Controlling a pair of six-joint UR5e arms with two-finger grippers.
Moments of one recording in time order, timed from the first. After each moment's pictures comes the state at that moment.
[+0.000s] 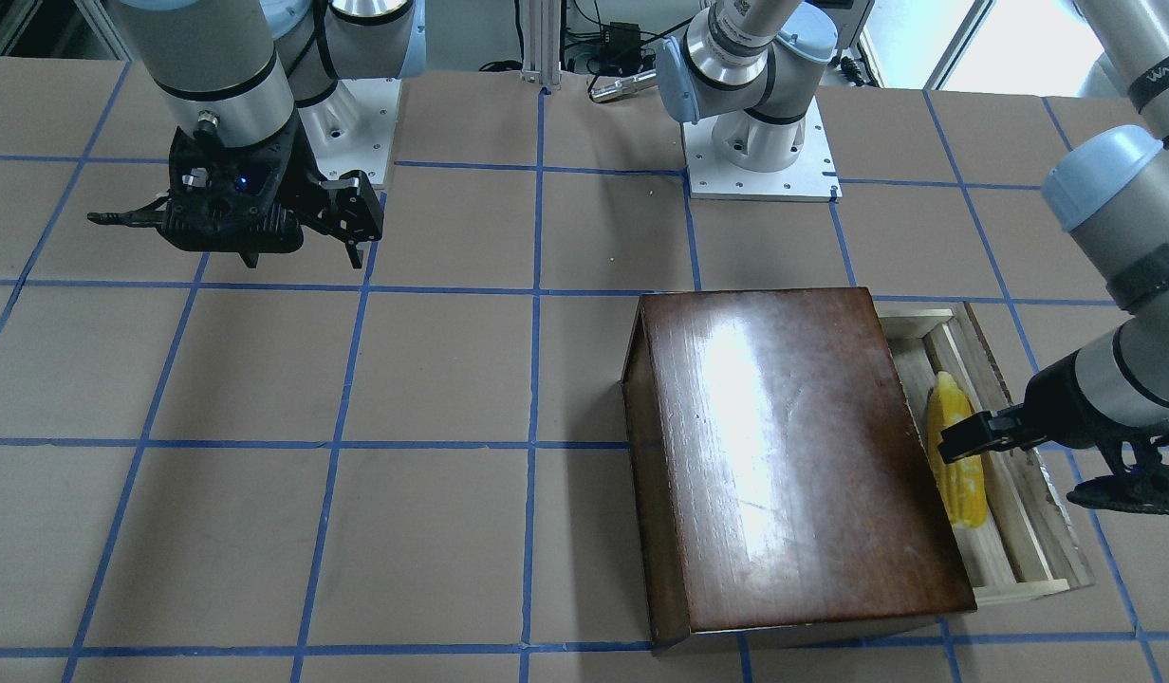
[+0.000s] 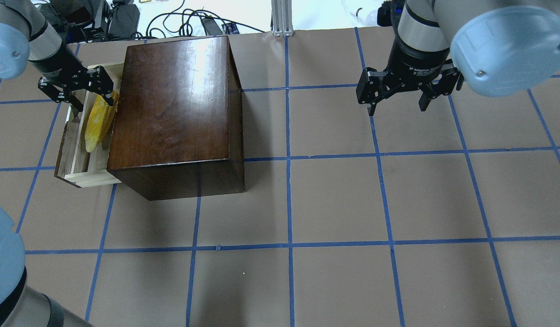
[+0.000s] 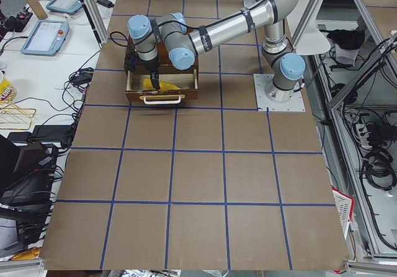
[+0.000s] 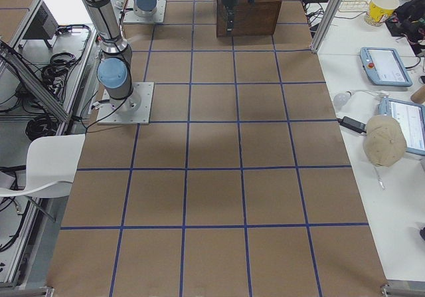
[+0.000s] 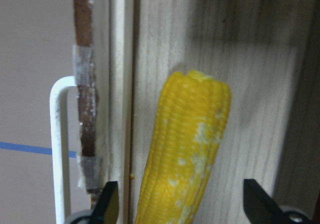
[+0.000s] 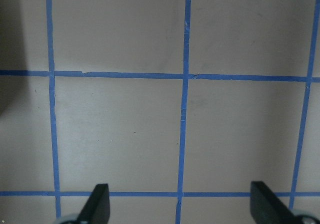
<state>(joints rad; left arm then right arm) -1.22 -1.96 -1.44 -1.38 1.57 0.19 1.66 -1.53 1.57 -1.60 -1.60 0.06</state>
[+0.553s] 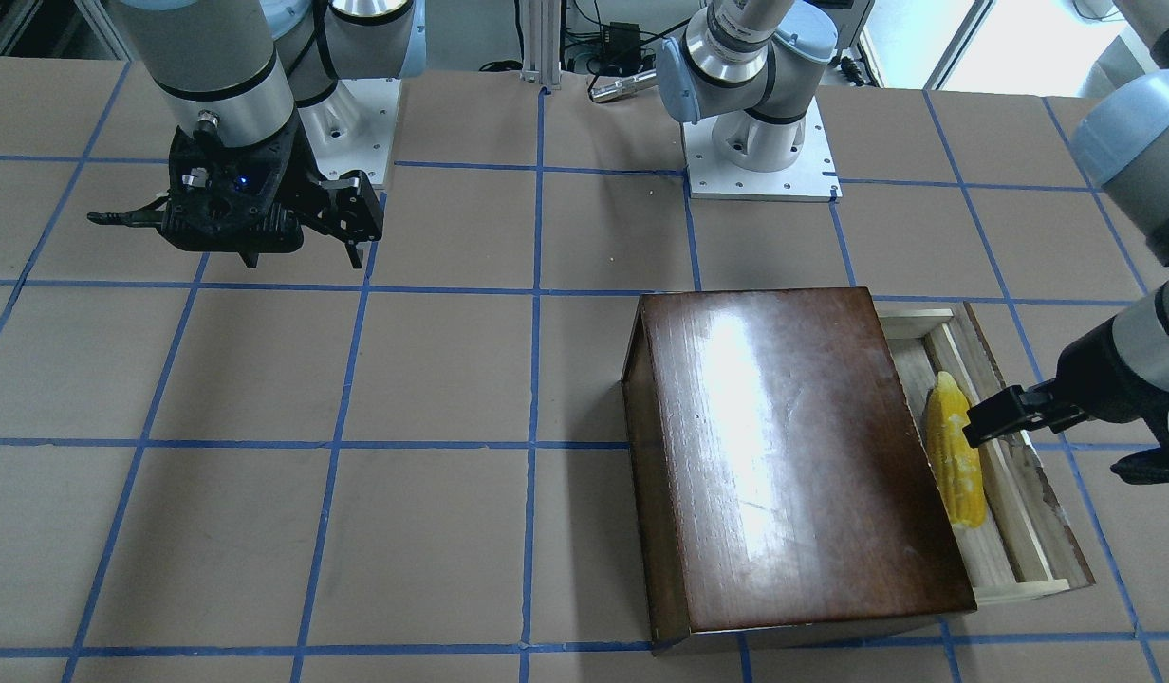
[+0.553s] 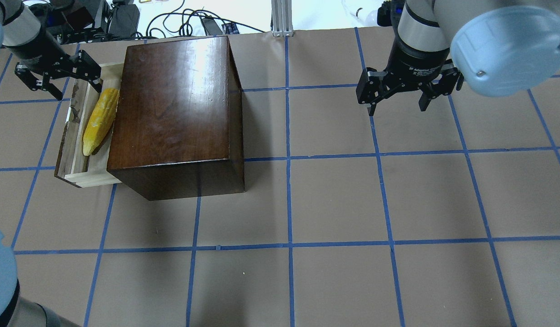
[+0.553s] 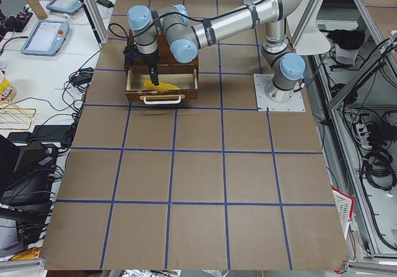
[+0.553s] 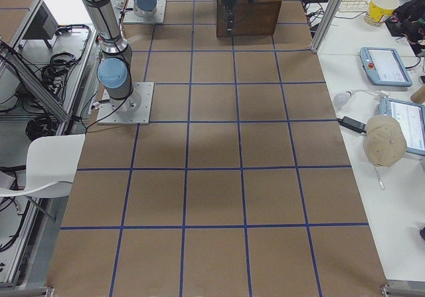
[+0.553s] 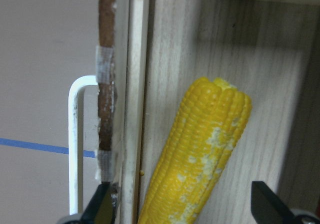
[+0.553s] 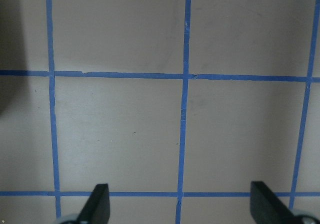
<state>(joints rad) -1.22 -1.91 -1.37 -1.48 1.57 0.19 1.66 -1.53 1.57 -1.60 -1.60 0.06</state>
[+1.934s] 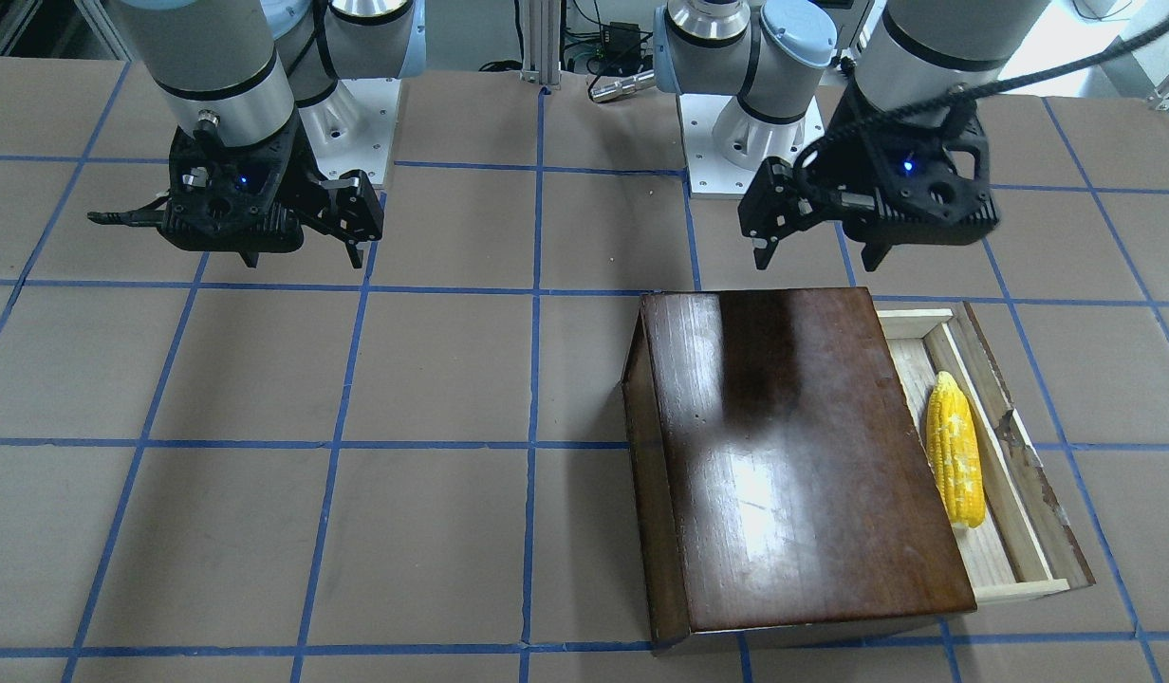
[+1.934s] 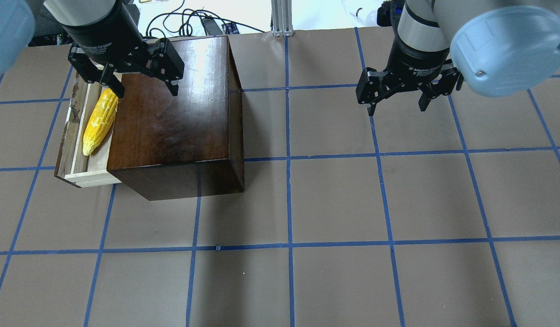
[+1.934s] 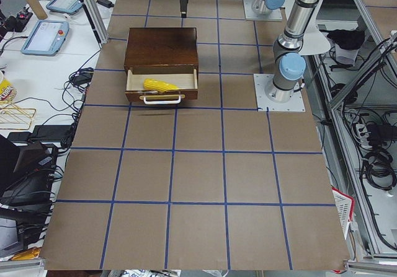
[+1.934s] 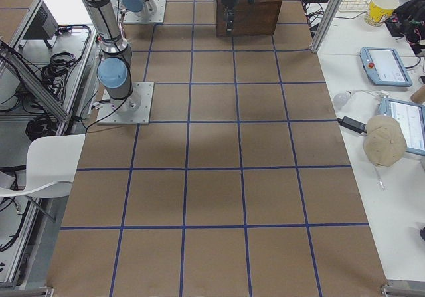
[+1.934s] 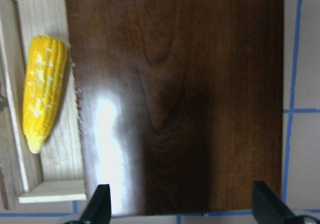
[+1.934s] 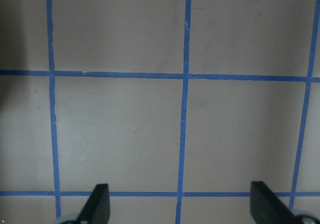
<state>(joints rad) -1.61 -1.59 -1.45 -1.64 1.58 -0.04 1.66 -1.53 1.57 -1.60 -1.60 0.06</state>
